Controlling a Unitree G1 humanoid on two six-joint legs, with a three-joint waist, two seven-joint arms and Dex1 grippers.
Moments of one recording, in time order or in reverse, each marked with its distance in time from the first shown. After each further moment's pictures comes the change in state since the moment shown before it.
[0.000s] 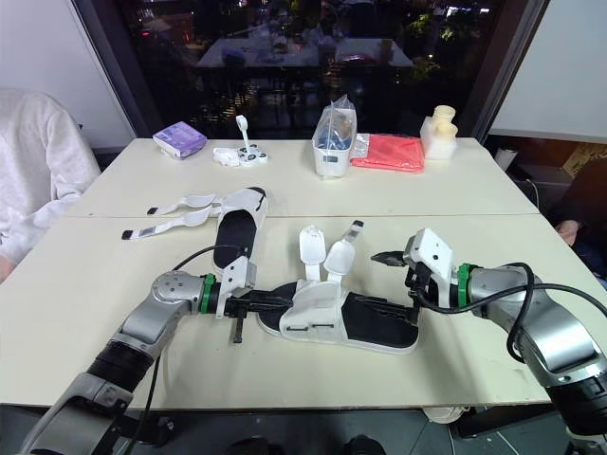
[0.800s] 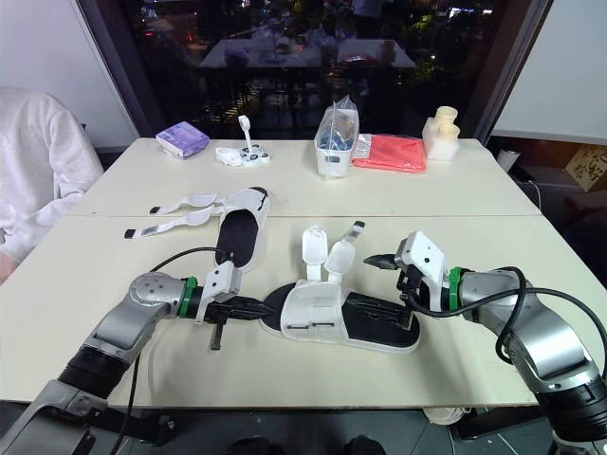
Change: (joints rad) left arm 0.055 0.122 0.025 -0.112 -0.002 0.093 -0.017; right arm 0.007 0.062 -0.013 -0.069 -0.041 0.075 0.005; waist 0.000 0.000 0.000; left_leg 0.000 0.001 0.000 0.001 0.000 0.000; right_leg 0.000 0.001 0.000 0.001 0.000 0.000
